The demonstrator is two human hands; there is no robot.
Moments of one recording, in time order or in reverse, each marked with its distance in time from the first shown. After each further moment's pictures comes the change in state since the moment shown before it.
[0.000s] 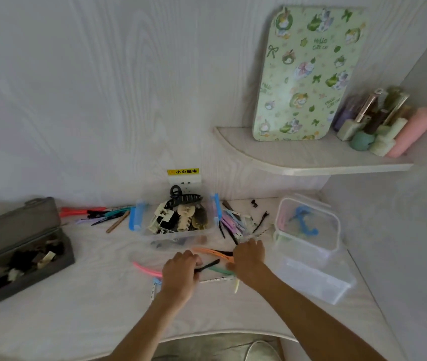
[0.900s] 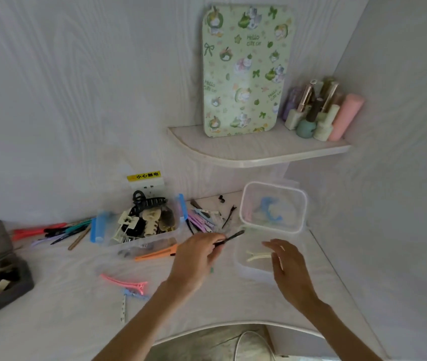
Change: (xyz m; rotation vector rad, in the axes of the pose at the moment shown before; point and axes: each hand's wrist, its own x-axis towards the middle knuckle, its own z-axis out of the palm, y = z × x) left_hand 0.015 0.088 -0.031 -0.263 0.208 0.425; right_hand -0.071 0.115 0.094 0.741 0.776 0.105
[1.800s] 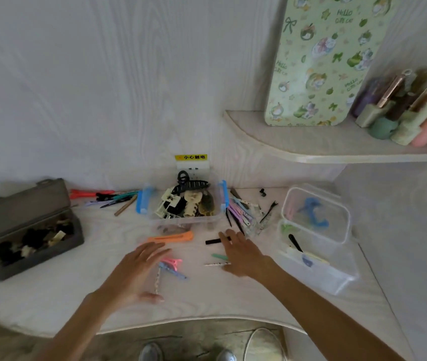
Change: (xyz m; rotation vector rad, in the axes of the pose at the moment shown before) left_hand -0.136 -0.150 -0.059 0.228 -0.309 -0.204; right_hand 0.055 -0.128 0.091 -0.470 -0.890 -0.378
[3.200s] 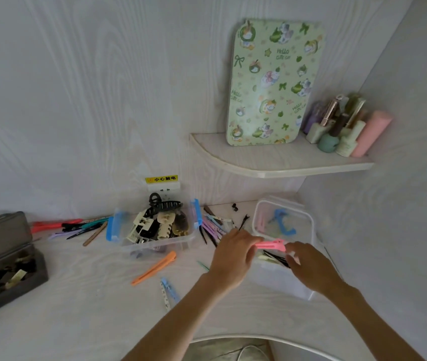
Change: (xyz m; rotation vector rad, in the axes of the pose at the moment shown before) left_hand 0.139 0.213 -0.006 -0.297 0.278 0.259; right_hand -0.127 0.120 -0.009 0.400 0.403 0.468
